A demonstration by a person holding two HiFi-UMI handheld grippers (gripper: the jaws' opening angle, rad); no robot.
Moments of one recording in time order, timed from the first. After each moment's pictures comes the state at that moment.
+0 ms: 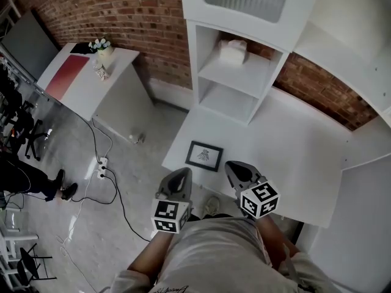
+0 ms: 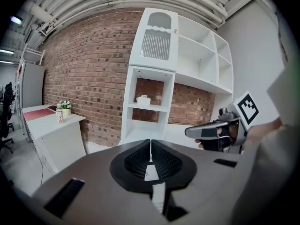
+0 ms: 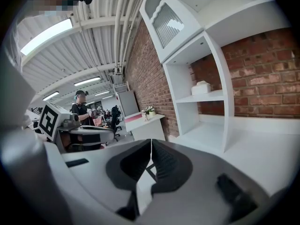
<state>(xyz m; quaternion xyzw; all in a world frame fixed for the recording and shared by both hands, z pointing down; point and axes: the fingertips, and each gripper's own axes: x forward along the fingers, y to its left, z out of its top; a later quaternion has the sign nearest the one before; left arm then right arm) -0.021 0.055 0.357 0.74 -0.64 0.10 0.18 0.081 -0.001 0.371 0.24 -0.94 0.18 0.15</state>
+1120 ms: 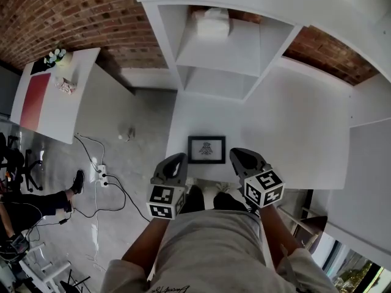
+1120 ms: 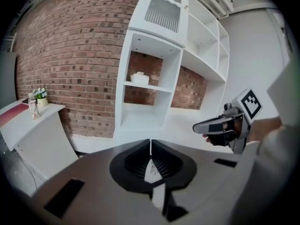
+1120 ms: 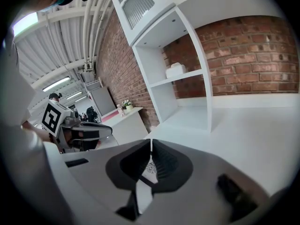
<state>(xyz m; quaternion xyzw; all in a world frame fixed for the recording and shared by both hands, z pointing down) -0.078 -0.037 0.431 0.79 -0.52 0.19 0.24 0.062 -0.060 0.442 0.36 -0.87 0.27 0.19</state>
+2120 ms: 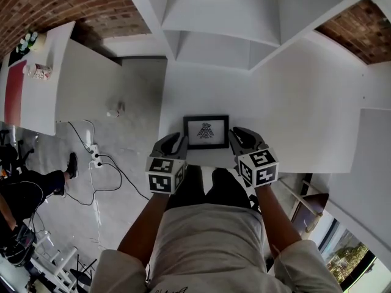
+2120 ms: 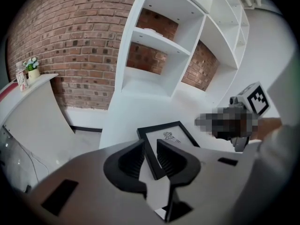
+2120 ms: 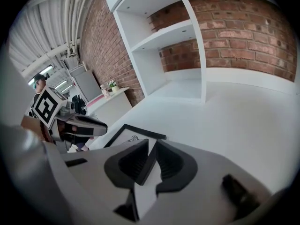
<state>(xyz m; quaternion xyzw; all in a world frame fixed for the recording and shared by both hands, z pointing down) -0.083 -0.057 0.574 0.76 -0.47 0.27 0.36 0.065 -0.078 0.575 0.39 -0.82 0.31 0.29</state>
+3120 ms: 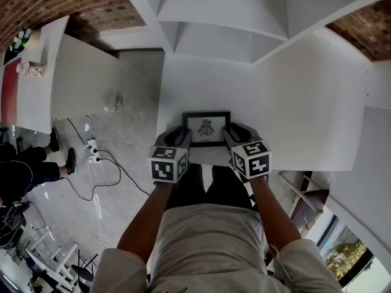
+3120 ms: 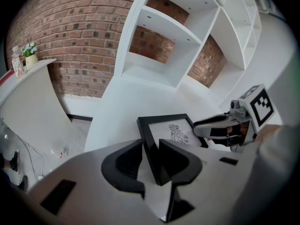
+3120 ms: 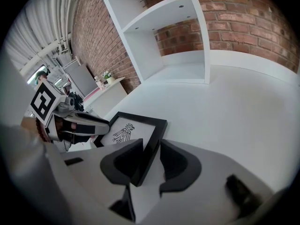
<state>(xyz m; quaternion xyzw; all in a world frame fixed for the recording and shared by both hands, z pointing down) -0.072 -0.063 0.616 0.74 -0.45 0.29 0.41 0.057 -0.073 0.622 0.38 -0.79 0.36 0.33</state>
